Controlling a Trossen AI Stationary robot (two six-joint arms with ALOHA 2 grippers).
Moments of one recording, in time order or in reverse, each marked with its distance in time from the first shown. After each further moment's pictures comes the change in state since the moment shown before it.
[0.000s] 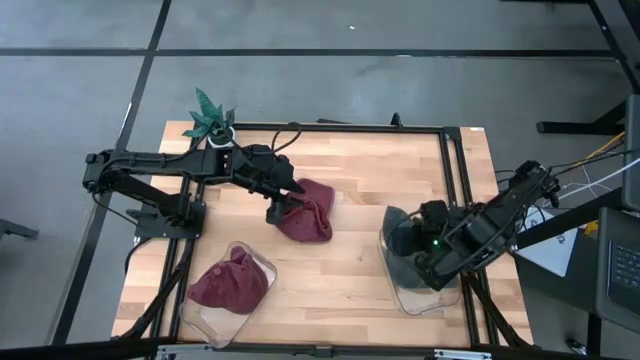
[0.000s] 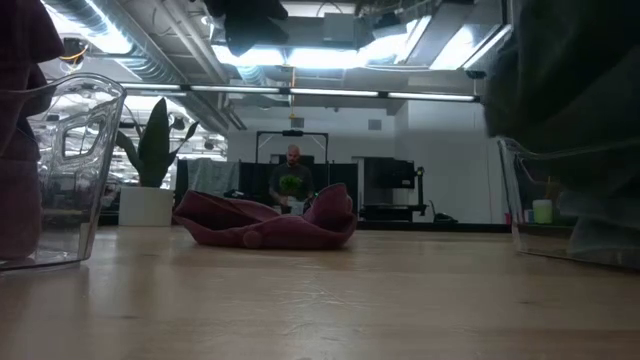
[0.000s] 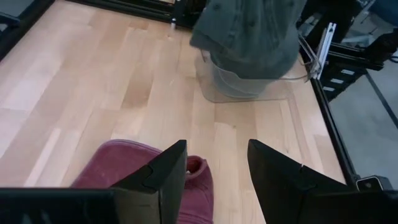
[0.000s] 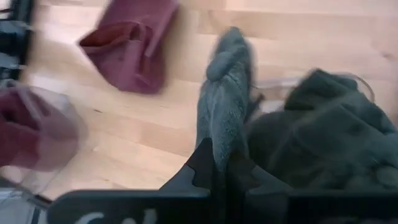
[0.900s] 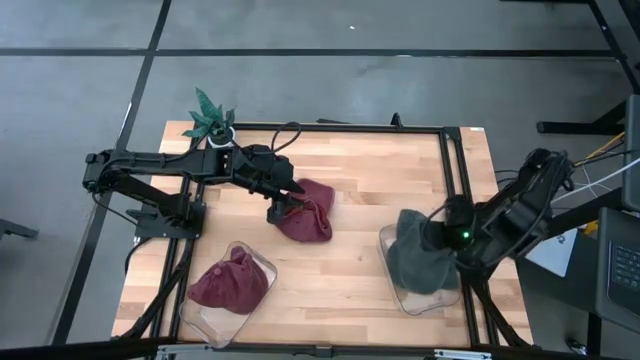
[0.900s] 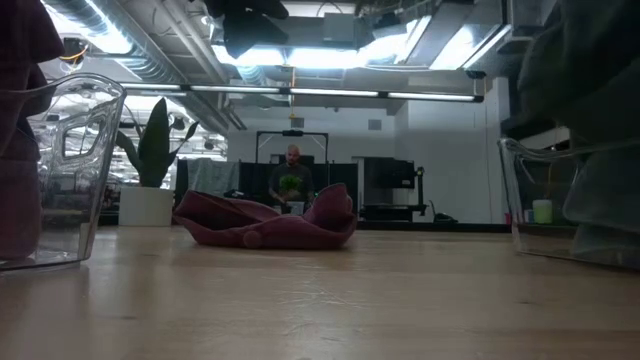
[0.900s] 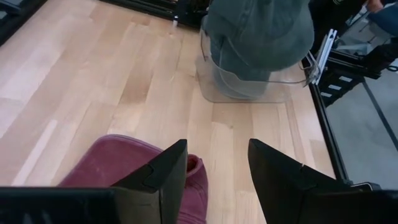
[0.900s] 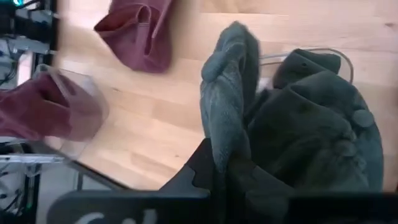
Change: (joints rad) left arm 0.000 0.000 0.000 0.000 -0.001 -0.054; right arm 0.129 -0.194 -0.092 0.007 -0.021 0.106
